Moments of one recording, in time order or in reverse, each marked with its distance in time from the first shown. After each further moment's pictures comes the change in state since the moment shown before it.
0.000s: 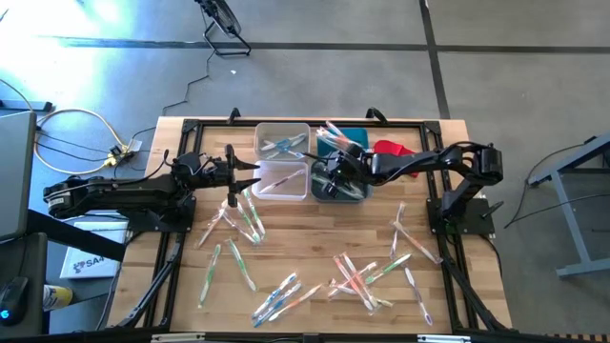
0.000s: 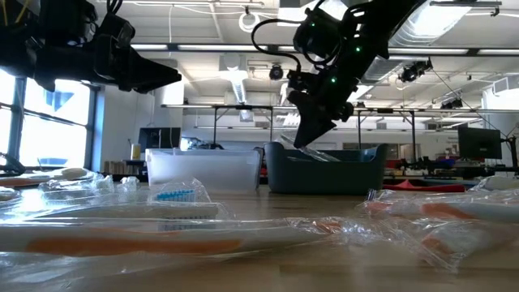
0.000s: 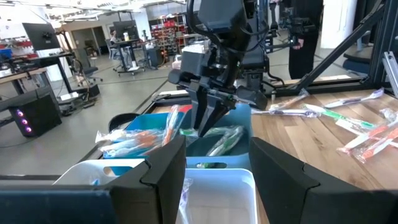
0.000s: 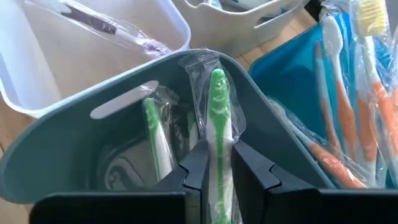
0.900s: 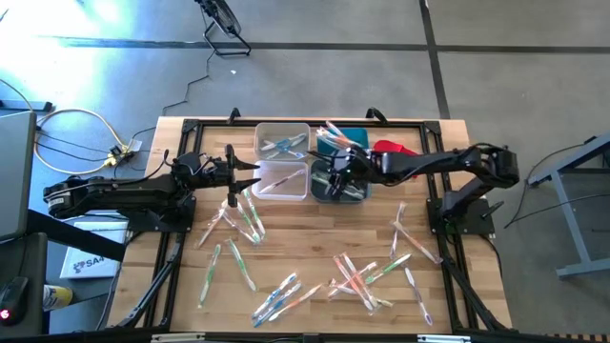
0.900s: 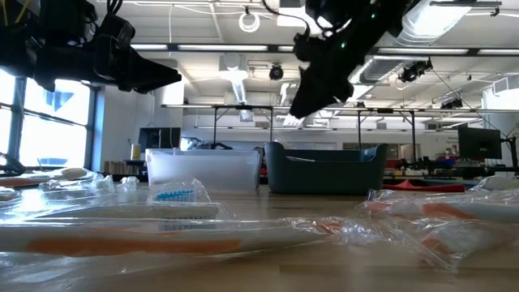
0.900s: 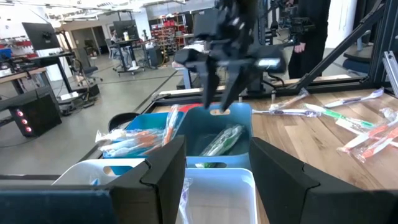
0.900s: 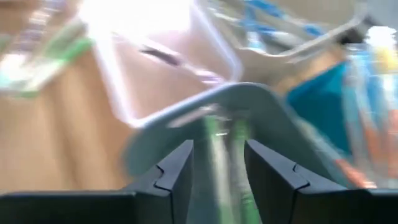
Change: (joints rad) left arm 0.000 0.000 0.000 -0.002 0.000 0.000; right arm 0.046 -0.135 0.014 -0.036 -0.119 0.011
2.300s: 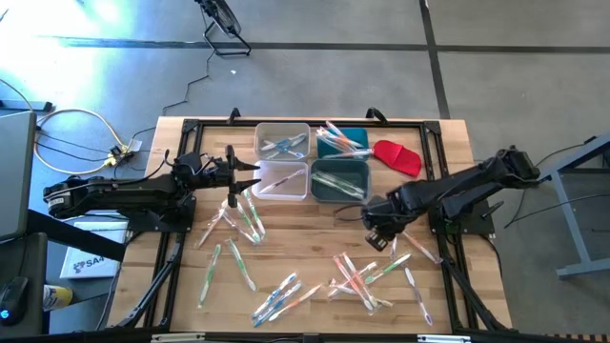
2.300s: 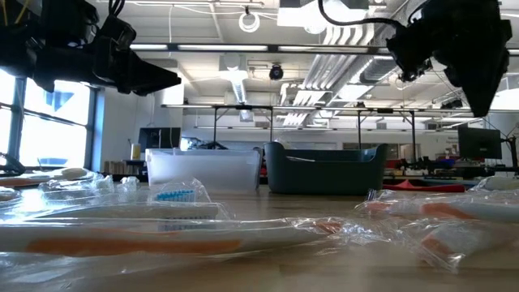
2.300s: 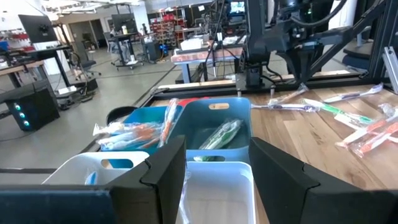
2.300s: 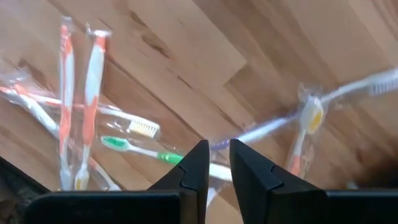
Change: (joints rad) left arm 0.000 0.000 0.000 -0.023 0.000 -0.004; right arm 0.396 -0.132 0.000 -0.800 -0.321 0.785
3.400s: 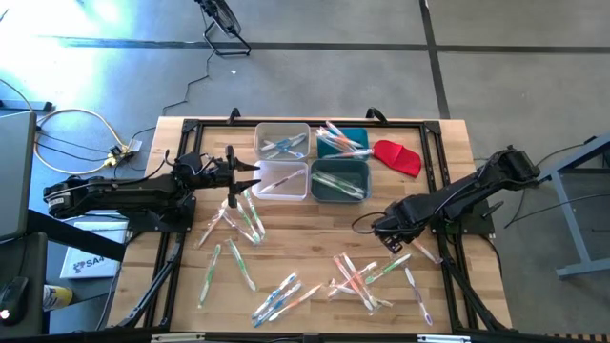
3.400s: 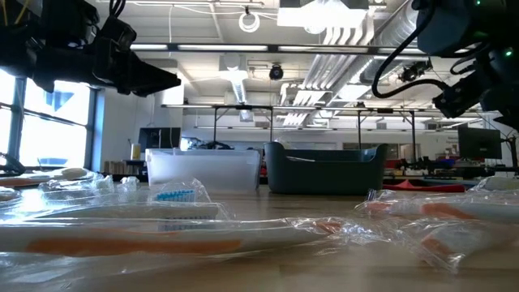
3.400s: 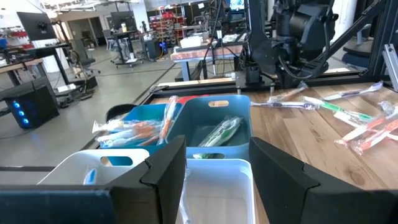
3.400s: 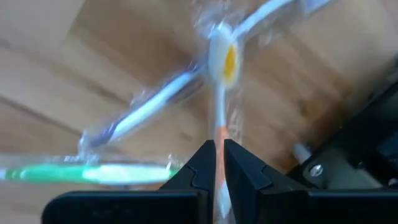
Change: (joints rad) left arm 0.000 0.000 0.000 -0.010 0.000 0.001; right arm 0.073 0.000 -0.262 -0.034 0.029 0.154
